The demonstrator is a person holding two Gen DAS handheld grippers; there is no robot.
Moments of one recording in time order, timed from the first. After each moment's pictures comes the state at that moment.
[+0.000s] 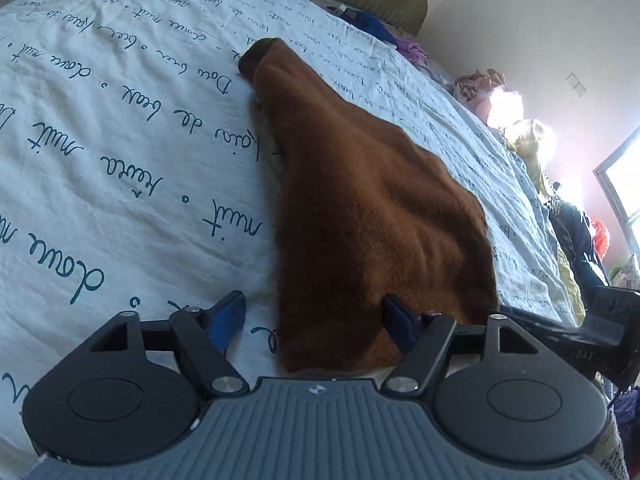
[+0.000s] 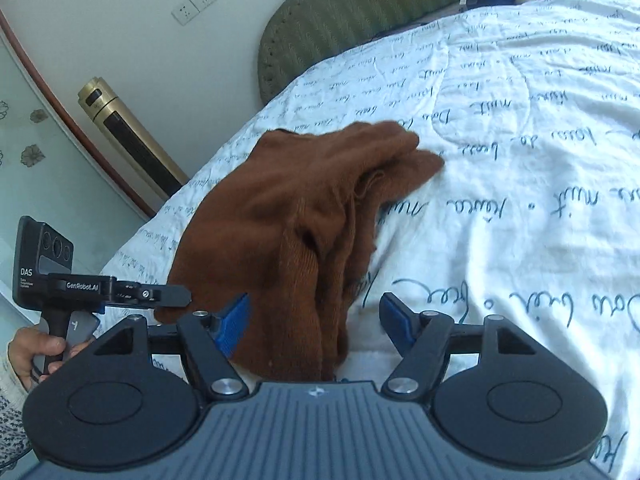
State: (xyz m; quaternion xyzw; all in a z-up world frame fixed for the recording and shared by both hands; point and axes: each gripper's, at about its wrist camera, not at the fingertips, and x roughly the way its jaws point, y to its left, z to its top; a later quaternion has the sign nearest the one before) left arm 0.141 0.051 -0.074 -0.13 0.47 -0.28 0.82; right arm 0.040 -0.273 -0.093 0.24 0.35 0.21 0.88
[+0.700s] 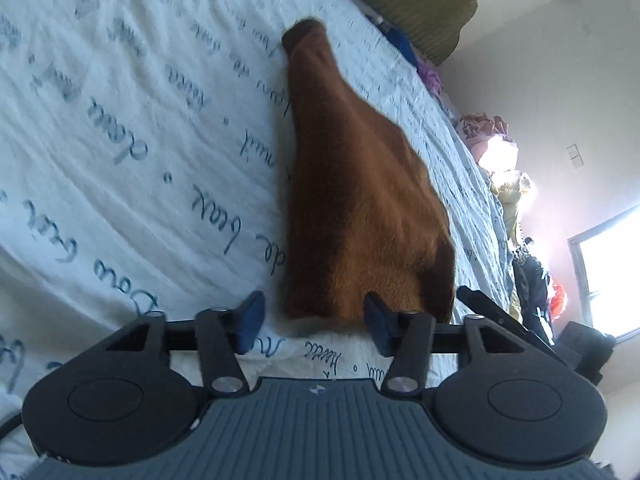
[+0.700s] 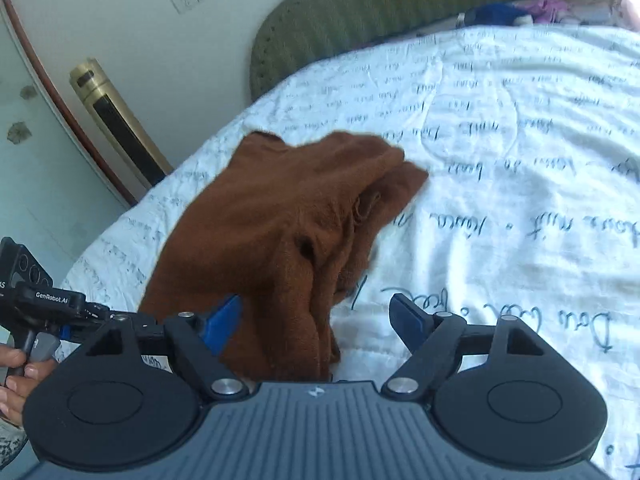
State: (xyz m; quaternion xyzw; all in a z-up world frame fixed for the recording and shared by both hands) left arm 0.100 0.088 -0.061 -0.24 0.49 -0.25 0.80; right arm 0.012 -0.278 -0.058 0.17 0.31 0.15 0.92
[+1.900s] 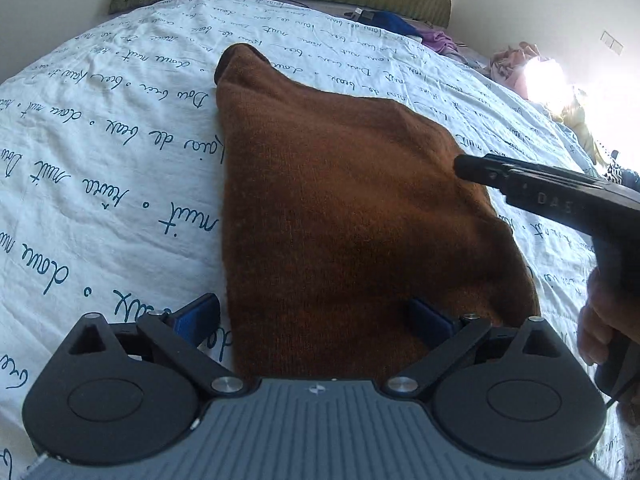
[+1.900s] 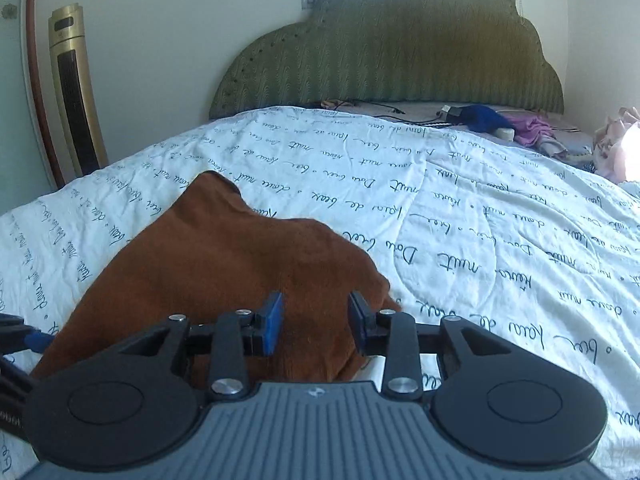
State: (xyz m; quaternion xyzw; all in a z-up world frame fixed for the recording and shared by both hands) left arm 0.106 -0.018 -0.070 -0.02 0.45 -0.19 0.87; right arm 0.104 -0.227 -0.051 0.01 0.30 0.07 0.95
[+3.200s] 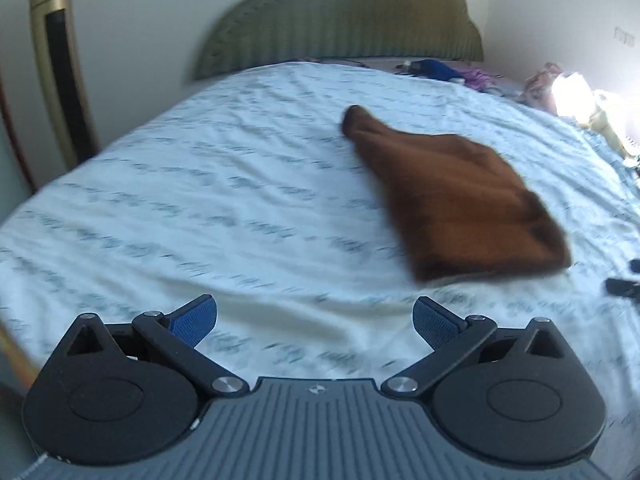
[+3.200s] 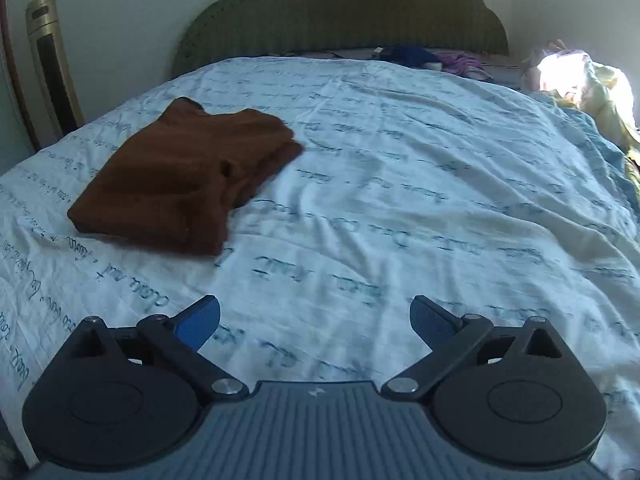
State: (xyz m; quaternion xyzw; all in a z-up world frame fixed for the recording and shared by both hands) left arm -0.006 0.076 -0.020 0.03 0.36 -0.13 0.92; right arm -0.061 -0.249 -0.058 0.03 0.35 0.00 0.93
